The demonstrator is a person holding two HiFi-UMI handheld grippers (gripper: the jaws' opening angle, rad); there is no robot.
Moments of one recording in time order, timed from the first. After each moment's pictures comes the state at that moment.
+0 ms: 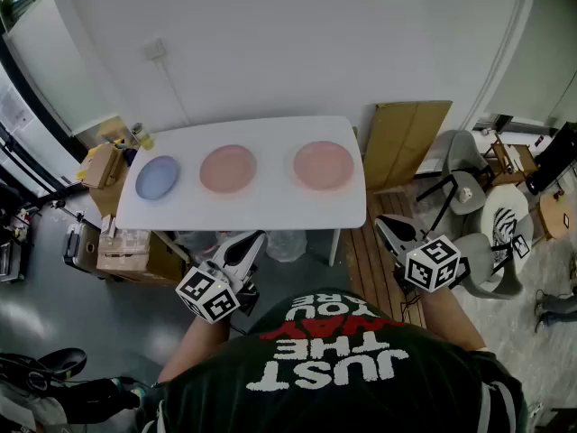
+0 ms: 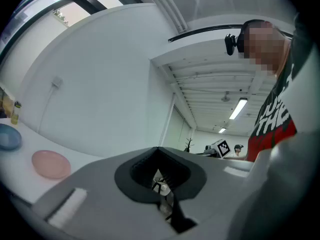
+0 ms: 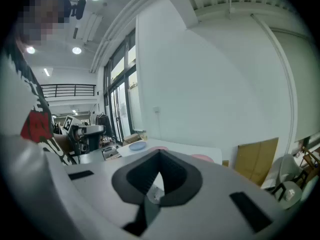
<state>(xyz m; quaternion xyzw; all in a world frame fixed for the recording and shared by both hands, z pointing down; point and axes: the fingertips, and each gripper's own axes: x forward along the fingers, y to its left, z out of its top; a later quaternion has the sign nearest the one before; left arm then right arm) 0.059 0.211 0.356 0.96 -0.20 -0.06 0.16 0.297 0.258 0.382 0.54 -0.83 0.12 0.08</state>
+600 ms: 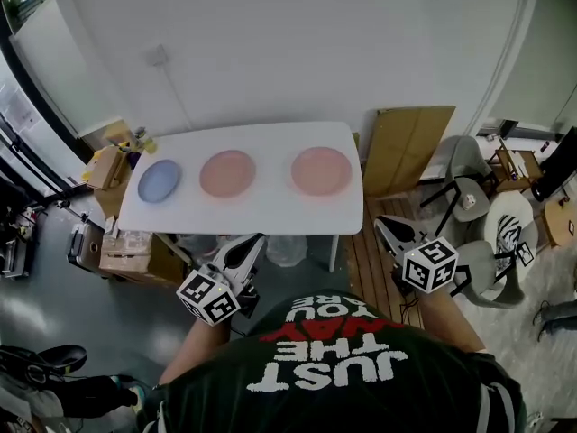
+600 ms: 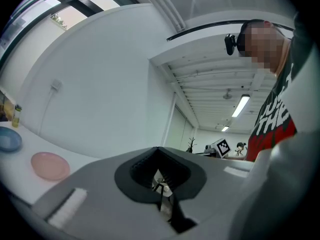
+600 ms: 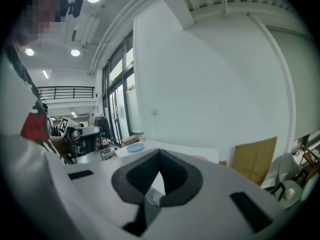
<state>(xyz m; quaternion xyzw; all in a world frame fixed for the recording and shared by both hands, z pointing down) 0.086 0.224 0.351 0.96 -0.22 -0.06 0.15 0.327 0.260 0.380 0.55 -0.83 0.13 0.07</state>
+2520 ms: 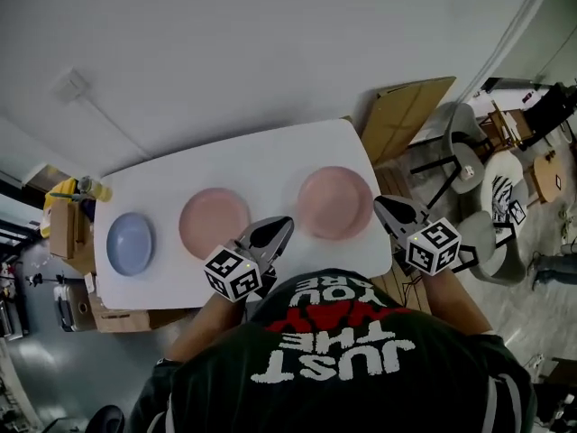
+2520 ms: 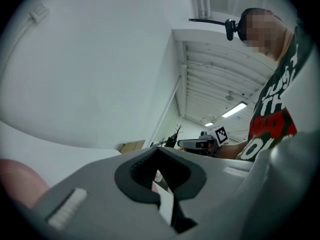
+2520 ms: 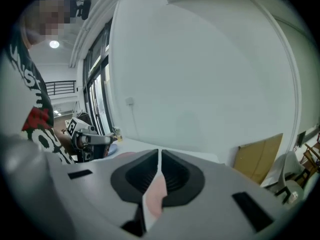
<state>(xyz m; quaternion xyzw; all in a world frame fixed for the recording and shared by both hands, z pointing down) 0.188 -0.090 0.459 0.97 -0.06 0.02 0.23 0.360 -0.032 0.445 0.59 -0.78 0.18 0.10</state>
